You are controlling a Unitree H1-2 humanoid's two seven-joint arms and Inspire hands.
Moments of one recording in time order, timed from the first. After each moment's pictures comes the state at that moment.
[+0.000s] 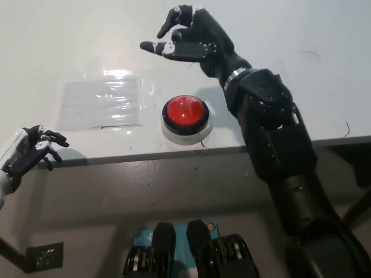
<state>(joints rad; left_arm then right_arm) -0.32 0.44 0.16 0.03 -0.14 0.24 -0.25 -0.98 0.09 0.00 0.49 0.17 0.25 0.15</state>
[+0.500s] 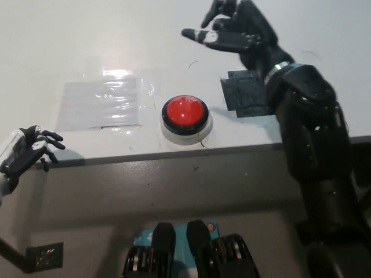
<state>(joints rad) -0.32 0.44 0.17 0.03 -0.15 0.24 -0.25 -0.92 0.00 -0.07 0.33 0.19 0.33 0.15</state>
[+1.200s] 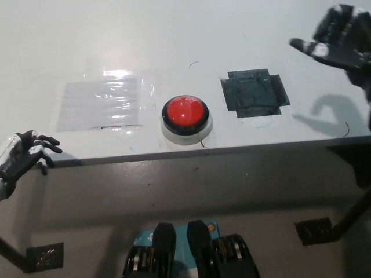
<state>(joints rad) -0.30 0.44 0.18 0.03 -0.15 0.24 -0.25 -0.69 -0.25 -0.19 0.05 0.23 0.34 0.18</state>
